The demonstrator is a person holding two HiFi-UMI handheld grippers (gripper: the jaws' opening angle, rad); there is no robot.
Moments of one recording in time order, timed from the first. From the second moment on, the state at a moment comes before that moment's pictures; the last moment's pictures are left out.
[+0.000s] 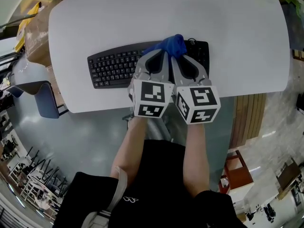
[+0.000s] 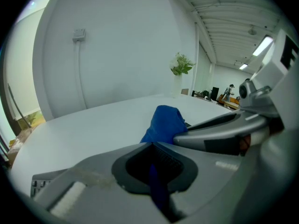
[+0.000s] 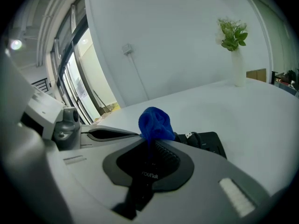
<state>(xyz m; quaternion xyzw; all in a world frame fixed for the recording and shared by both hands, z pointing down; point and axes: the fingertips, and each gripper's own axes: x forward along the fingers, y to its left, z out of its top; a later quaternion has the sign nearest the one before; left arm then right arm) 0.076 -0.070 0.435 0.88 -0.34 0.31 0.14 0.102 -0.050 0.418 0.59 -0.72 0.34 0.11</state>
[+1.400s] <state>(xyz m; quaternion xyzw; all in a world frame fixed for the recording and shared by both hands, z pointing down) 0.187 -0.021 0.400 0.93 -0.26 0.22 0.16 0.209 -0.005 0.372 0.69 -0.66 0.28 0.08</state>
